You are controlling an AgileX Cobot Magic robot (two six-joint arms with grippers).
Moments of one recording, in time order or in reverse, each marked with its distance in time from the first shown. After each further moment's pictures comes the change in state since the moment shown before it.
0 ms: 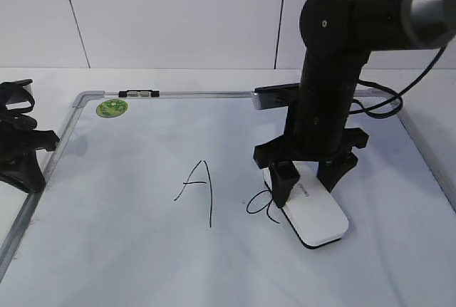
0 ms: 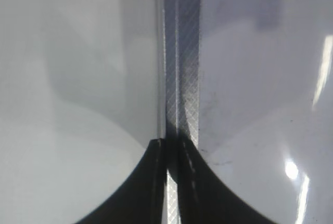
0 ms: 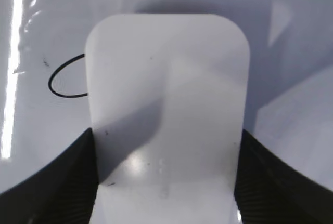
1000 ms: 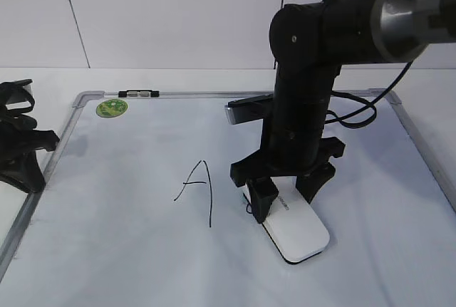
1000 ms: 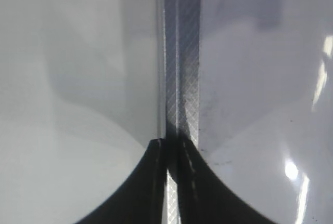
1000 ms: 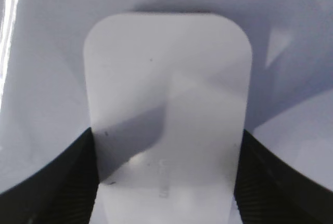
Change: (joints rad) left arm 0.000 0.000 0.000 0.000 0.000 0.000; right arm 0.089 0.024 -0.002 0.009 -0.010 0.000
